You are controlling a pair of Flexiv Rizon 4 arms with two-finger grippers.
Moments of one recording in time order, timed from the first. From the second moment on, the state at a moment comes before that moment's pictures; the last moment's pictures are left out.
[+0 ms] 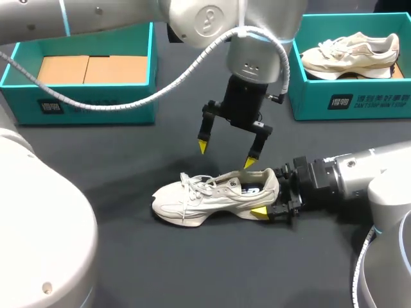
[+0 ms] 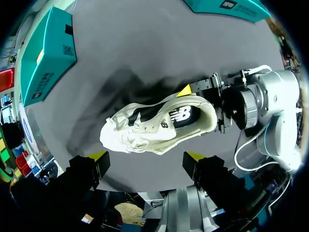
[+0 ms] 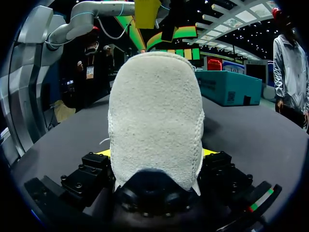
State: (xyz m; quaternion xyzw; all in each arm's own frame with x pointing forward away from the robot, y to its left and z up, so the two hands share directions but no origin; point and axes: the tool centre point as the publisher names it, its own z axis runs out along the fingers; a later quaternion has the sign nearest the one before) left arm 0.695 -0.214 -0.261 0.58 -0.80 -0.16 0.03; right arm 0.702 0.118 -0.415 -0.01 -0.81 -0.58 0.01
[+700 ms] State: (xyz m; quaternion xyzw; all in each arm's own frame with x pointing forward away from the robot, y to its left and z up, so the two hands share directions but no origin) left arm 0.691 -0.225 -0.303 0.66 -0.73 -0.19 -0.01; right arm 0.702 0.118 -0.415 -0.01 -0.81 -0.58 0.01
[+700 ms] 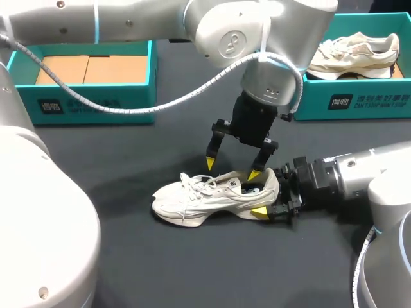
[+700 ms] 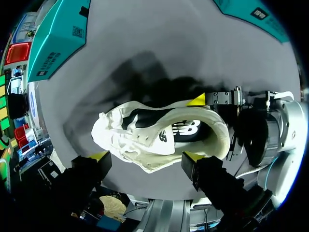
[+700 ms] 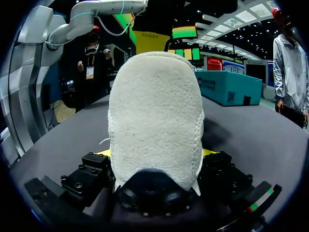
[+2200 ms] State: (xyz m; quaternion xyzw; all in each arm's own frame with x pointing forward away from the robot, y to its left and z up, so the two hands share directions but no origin) left arm 0.679 -0.221 -0.353 0.70 -0.66 -0.25 -0.09; right arm 0.702 0.118 -0.415 -0.01 -0.81 -0.58 0.01
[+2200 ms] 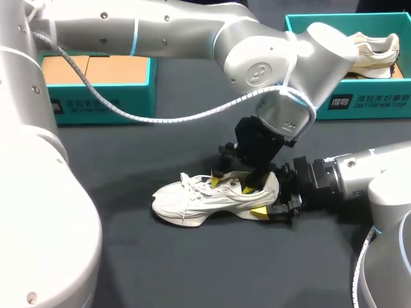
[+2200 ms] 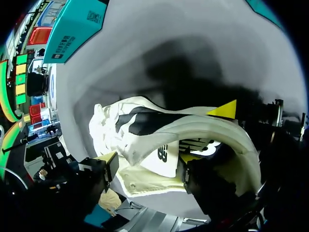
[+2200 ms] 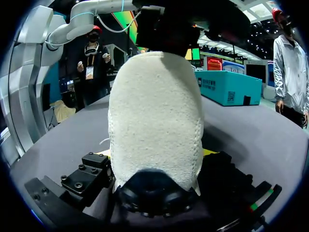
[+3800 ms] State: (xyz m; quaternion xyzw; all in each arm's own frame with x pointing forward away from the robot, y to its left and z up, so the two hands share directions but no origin) left arm 0.674 -0.214 -0.325 0.64 -0.72 -0.26 -0.05; right arm 0.702 0.118 -0.415 -0.01 -0.81 -0.58 0.01
